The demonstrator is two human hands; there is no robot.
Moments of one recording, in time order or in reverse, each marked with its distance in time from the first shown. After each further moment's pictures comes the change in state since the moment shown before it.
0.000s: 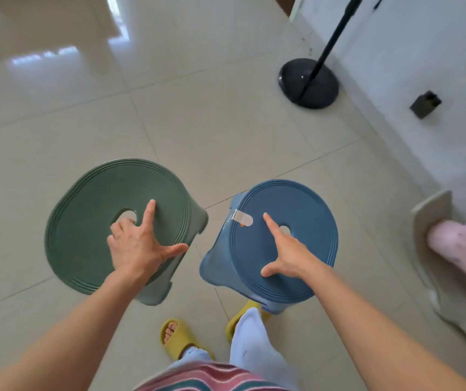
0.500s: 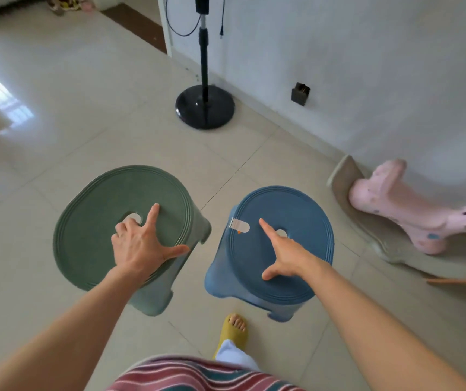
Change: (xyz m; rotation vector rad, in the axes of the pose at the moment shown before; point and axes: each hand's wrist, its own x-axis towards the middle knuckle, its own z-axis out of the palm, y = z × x) left_hand -0.003 0.252 -0.038 0.211 -0.037 0.438; right_hand -0.058 0.164 -0.116 0.218 0.136 0.163
